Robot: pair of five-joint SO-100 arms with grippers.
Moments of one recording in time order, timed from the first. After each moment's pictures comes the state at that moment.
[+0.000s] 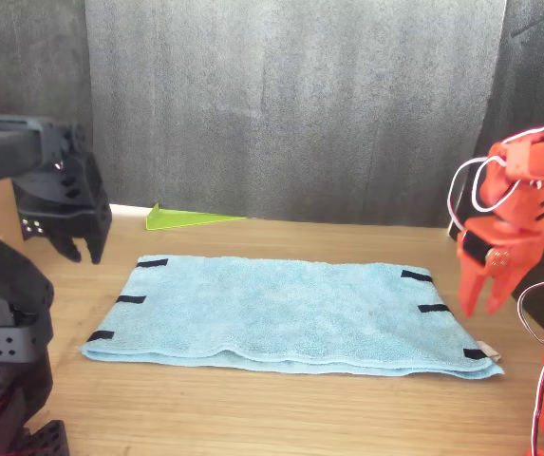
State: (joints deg) arm 0 87.1 117.8 126.3 69.0 95.2; arm 1 93.9 91.8 109.5 78.3 75.7
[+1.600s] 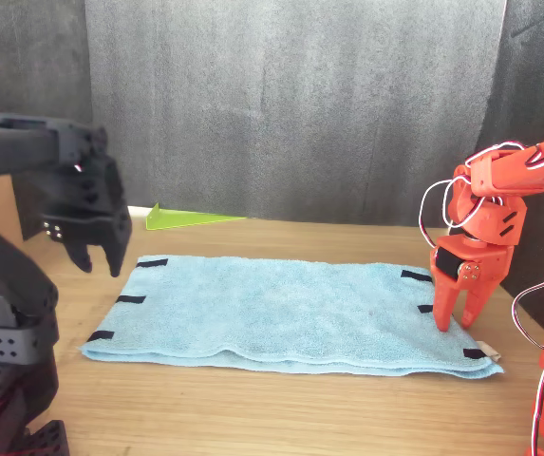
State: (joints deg) arm 0 80.2 111.4 123.3 73.7 95.4; arm 1 98.1 76.2 102.1 75.6 76.8
